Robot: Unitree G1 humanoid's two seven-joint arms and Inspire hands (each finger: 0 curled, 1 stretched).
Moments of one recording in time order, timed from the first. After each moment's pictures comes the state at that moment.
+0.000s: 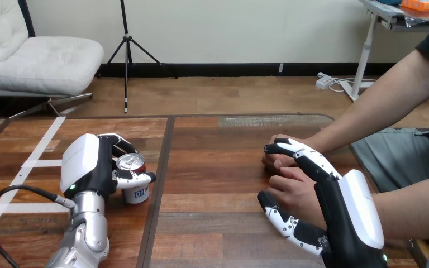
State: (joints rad) left arm -0.49 0.30 -0.21 1.01 0.48 -0.21 0.49; right arm 0.34 -0.15 0.10 -0.16 -0.59 -0.50 -0.24
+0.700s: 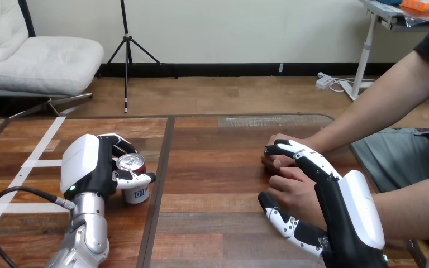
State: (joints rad) left arm -0.49 0.30 -0.22 1.03 0.48 -0.23 0.51; right arm 0.35 -0.16 0.10 -0.16 -0.59 -0.49 -0.24
